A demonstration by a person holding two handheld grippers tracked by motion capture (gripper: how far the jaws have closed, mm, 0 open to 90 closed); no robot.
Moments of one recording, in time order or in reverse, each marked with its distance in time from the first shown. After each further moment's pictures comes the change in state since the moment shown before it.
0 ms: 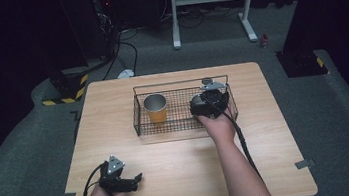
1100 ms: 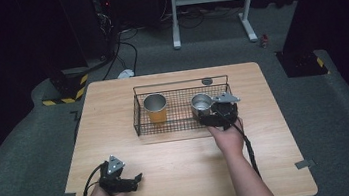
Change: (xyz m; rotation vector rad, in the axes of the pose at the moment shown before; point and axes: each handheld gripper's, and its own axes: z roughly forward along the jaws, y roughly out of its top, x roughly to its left) left arm 0.000 0.000 0.000 0.000 -0.001 -0.003; right arm -0.011 -0.043 -0.023 -0.043 0.028 0.048
